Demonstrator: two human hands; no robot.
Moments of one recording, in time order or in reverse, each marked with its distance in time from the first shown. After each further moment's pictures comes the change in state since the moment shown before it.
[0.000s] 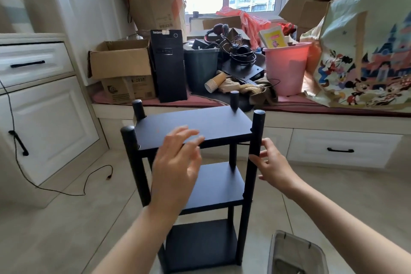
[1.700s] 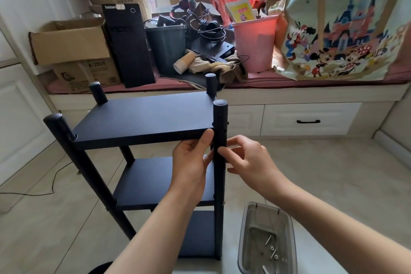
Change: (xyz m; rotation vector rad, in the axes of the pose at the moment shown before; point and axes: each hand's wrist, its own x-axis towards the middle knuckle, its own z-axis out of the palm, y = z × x) left_hand -0.006 0.098 0.071 -1.176 -0.216 -1.180; right_hand -0.054 0.020 -0.022 0.125 -0.003 -0.086
